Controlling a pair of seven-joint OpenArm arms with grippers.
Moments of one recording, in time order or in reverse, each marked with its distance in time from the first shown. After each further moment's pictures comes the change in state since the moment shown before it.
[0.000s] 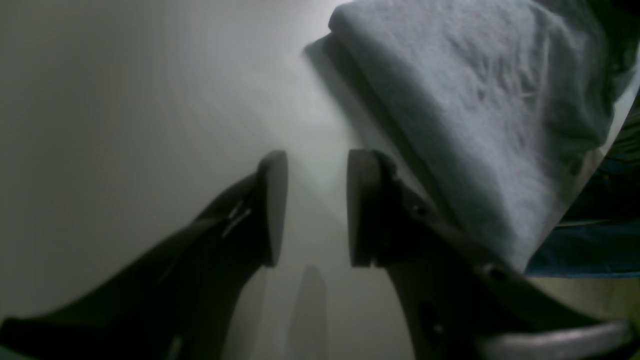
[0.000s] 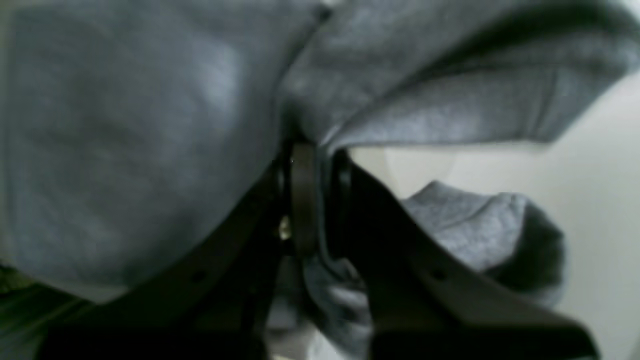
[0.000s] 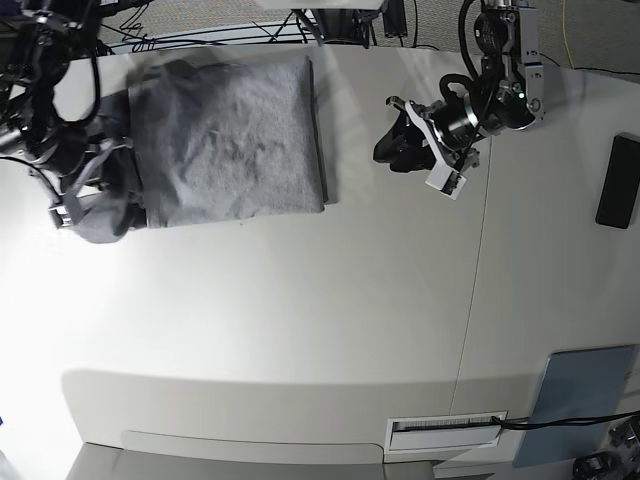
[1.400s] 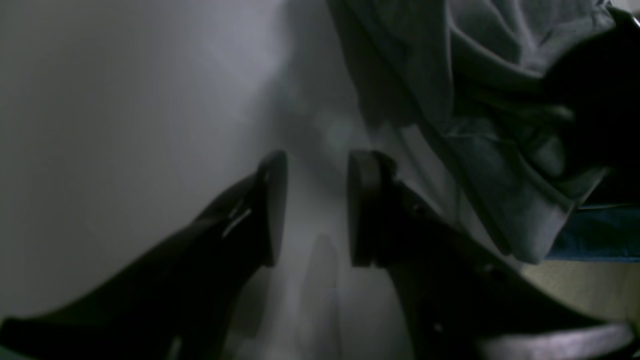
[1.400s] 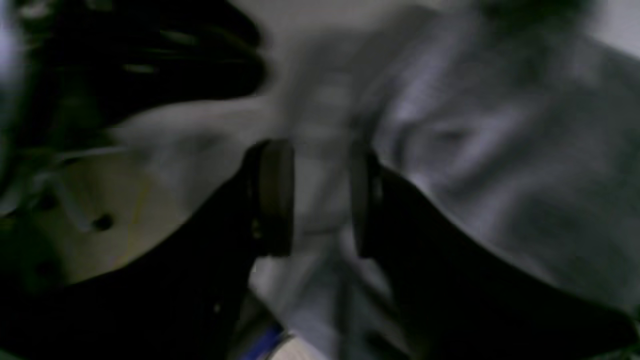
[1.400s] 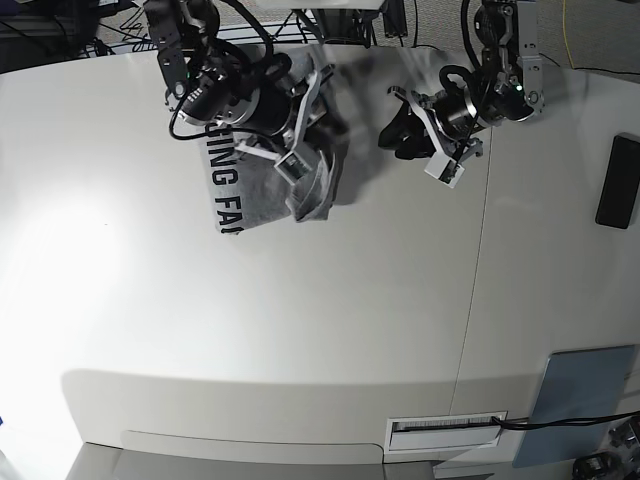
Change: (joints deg) left arm 1.8 -0.1 0.0 0.0 3.3 0.0 0.0; right arm -1.7 -14.4 -47.4 7.2 -15.1 -5.2 13.2
